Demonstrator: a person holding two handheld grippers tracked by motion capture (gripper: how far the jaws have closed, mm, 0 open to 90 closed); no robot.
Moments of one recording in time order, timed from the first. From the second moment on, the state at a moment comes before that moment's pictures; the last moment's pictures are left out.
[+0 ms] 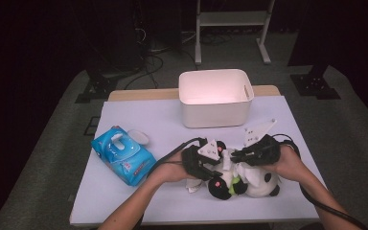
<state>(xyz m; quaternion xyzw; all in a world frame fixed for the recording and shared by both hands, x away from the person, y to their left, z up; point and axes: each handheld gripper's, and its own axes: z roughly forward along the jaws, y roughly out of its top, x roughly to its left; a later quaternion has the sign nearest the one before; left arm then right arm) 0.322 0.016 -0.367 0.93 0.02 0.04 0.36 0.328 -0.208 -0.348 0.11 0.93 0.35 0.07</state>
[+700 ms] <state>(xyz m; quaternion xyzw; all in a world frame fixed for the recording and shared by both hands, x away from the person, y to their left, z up) 0.337 0.039 -0.350 0.93 0.06 0.06 0.37 0.309 -0.211 -0.358 0.10 0.92 0.37 0.06</state>
